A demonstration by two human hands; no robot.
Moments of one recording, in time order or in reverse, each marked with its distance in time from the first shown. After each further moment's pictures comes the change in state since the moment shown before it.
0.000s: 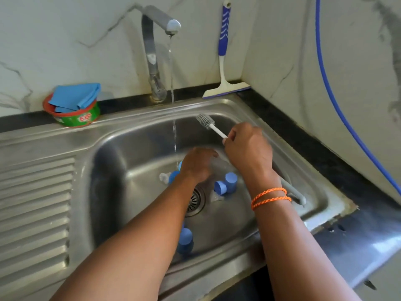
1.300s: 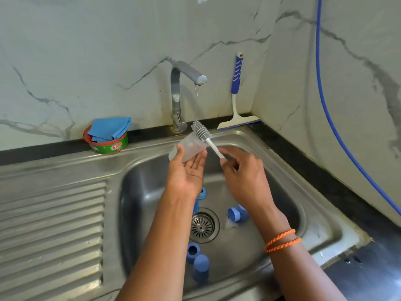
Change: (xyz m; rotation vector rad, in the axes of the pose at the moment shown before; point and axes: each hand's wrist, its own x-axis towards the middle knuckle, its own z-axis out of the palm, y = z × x) left_hand -0.064 0.033 -0.121 -2.225 0.428 -0.419; right_hand -0.032 -0.031 -0.003 0.457 0.064 -0.290
